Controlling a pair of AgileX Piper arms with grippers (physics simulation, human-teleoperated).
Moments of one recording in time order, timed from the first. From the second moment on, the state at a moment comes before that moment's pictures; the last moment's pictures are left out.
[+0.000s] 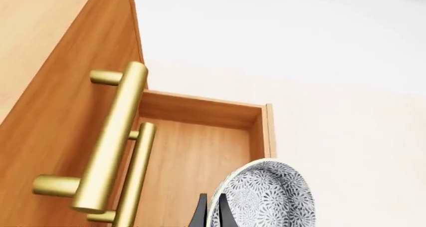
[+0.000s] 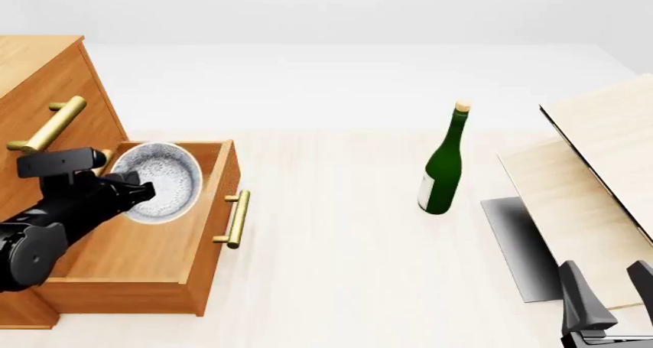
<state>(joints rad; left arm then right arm) 0.01 1.22 -0.56 -0.14 -0.16 0.00 0.01 0.00 0.00 0.00</state>
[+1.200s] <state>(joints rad) 0.09 1.41 -0.50 -0.29 -0.09 0.00 0.01 0.00 0.00 0.00</state>
